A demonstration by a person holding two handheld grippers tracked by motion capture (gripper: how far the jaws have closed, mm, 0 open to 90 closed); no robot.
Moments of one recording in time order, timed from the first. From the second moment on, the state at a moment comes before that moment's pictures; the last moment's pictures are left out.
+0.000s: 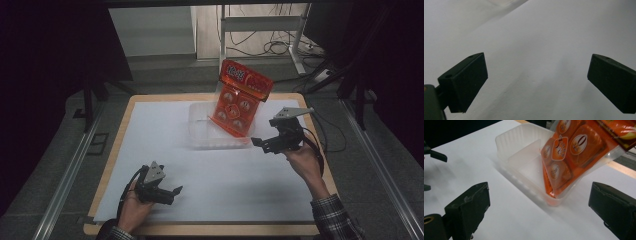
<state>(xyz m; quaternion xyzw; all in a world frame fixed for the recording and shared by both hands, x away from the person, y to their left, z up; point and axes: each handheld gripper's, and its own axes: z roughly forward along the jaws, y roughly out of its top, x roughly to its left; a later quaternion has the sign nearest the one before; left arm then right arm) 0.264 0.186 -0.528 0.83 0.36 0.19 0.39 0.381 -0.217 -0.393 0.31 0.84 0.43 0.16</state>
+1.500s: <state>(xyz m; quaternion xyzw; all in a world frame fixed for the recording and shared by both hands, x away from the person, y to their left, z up) 0.263 0.187 -0.528 0.83 0.36 0.19 0.38 0.321 -0.264 -0.460 0.35 0.83 0.41 0.17</state>
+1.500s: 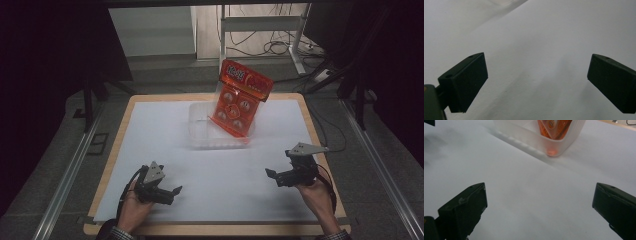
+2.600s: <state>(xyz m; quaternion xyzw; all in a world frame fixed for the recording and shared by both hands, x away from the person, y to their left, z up) 0.265 0.184 -0.532 0.84 0.35 0.19 0.37 0.326 -0.263 -0.503 0.36 0.84 0.37 0.15</state>
